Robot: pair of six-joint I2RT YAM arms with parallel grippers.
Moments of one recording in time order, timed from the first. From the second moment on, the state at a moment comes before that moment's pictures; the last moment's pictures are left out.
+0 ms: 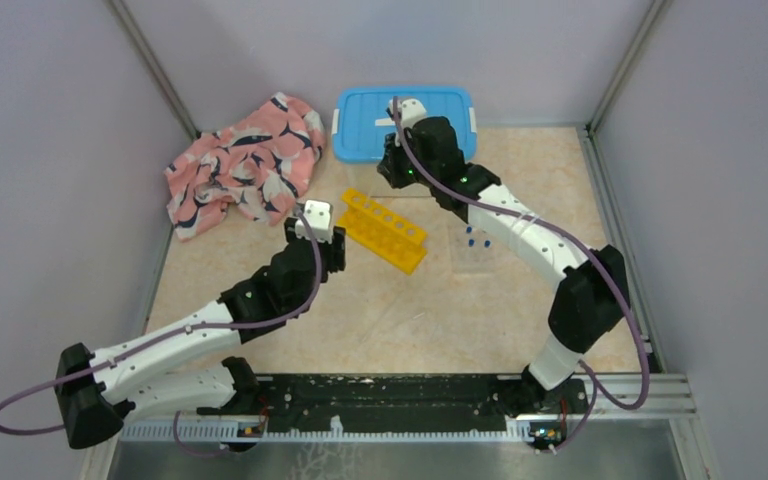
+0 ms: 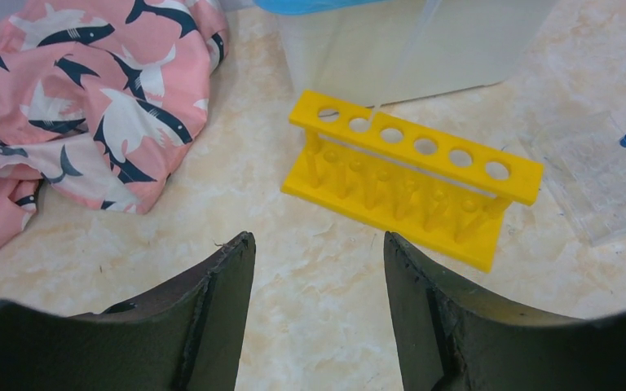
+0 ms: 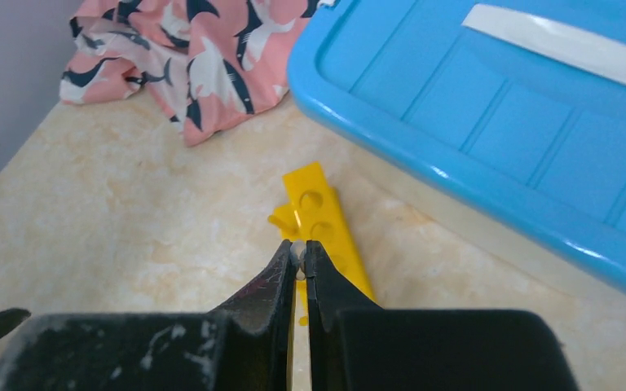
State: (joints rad) left arm -1.00 0.97 0.75 -0.06 -0.80 -0.18; right arm 0.64 1.63 1.47 -0.20 -0.09 0.20
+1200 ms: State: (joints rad) left arm -1.00 1.03 0.68 -0.03 -0.79 -0.22; right arm 0.73 1.74 1.59 -0.32 0.14 0.02
